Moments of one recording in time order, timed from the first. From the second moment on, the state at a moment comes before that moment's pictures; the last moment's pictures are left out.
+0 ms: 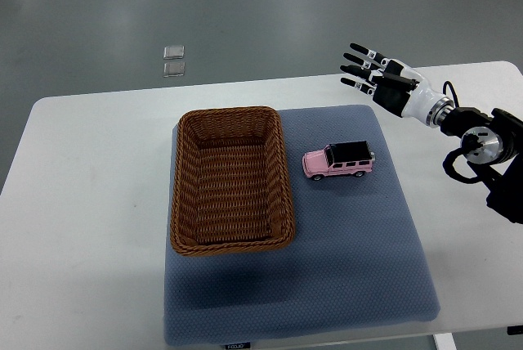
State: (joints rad) left arm -0.01 0.00 -0.06 -0.17 0.12 -0.04 -0.01; right arm 0.79 -0.26 0.77 0.55 -0.17 0.51 0.08
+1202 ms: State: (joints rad) left arm -0.02 0.00 -0.06 -0.15 0.12 -0.03 -0.01; right arm 0.87 -0.34 0.76 0.57 -0.81 0.61 0.26
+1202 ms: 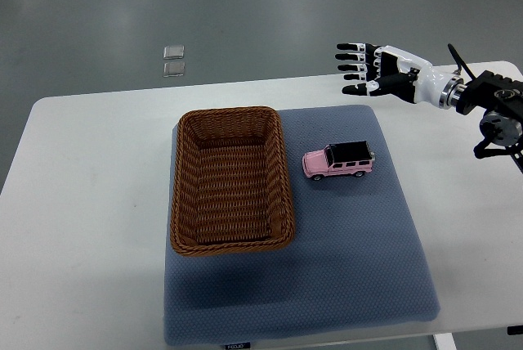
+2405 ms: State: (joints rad) left arm -0.02 0.00 -0.06 -0.15 0.12 -0.03 -0.01; right arm 0.87 -0.45 0.35 0.81 -1.35 0.30 0.38
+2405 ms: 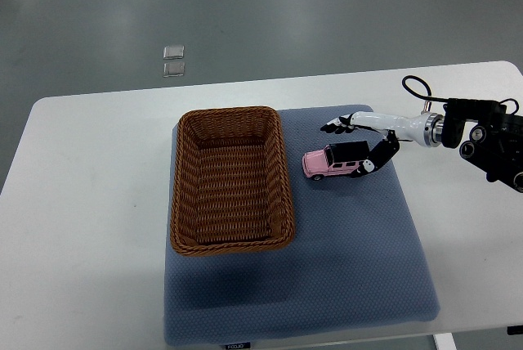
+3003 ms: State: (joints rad) left arm -0.02 0.00 -0.06 -0.15 0.12 -0.03 -0.01; right arm 0.88 -0.42 0.27 0.81 -1.36 0.24 0.38
